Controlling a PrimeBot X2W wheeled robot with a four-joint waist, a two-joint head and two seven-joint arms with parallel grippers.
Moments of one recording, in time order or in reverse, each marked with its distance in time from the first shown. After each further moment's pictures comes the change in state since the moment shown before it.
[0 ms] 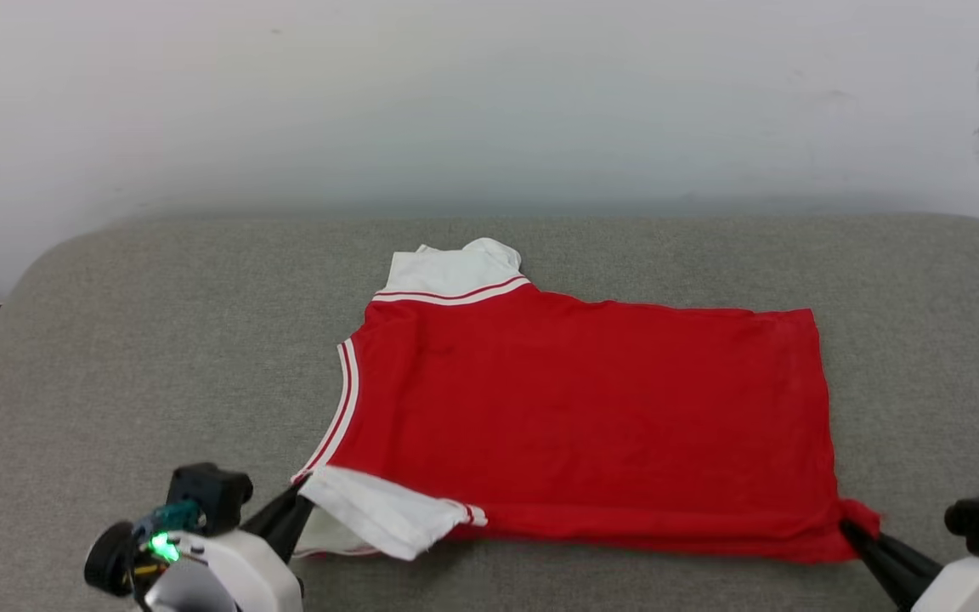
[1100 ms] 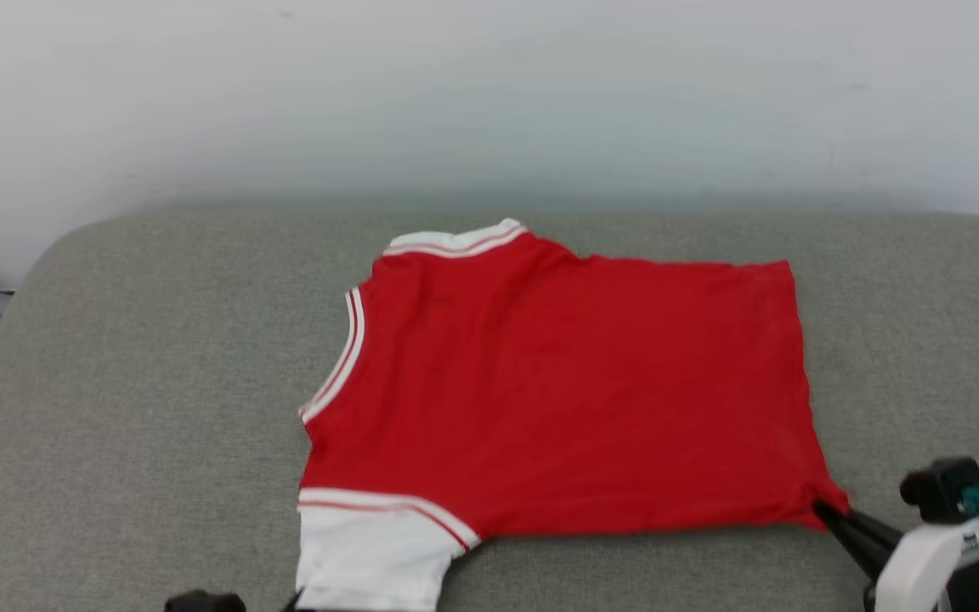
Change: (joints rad) left arm 0.193 -0.060 0.028 0.008 -0.047 0.111 -0.127; right arm -0.371 -0.074 0.466 0.337 0.154 0.000 -0.203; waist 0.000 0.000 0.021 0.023
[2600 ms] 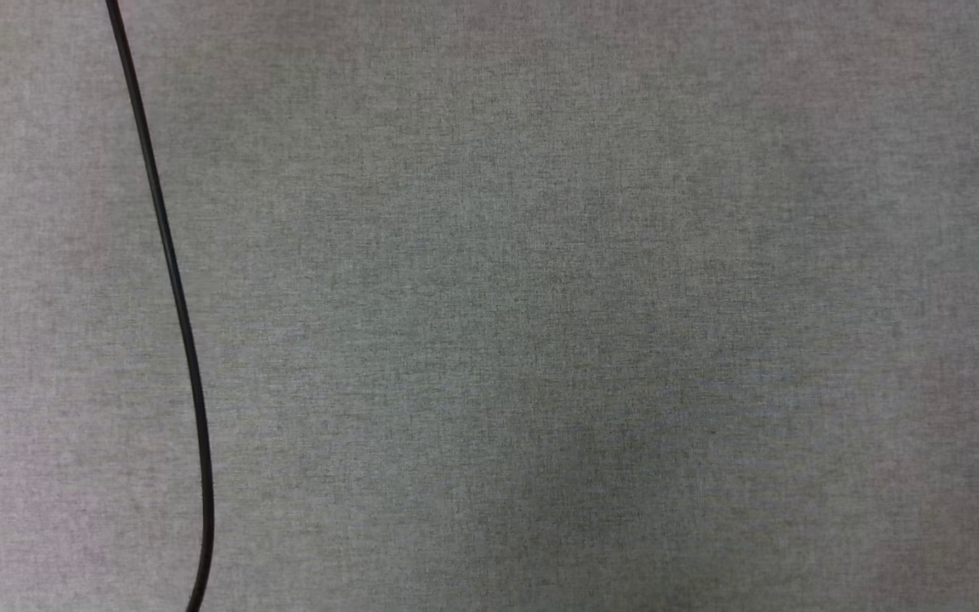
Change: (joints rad) left arm -1.813 -0.159 0.142 0.556 0.390 -0.359 0.125; right arm -1.447 0.216 -0.313 0.253 -0.436 0.000 0.160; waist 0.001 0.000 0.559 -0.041
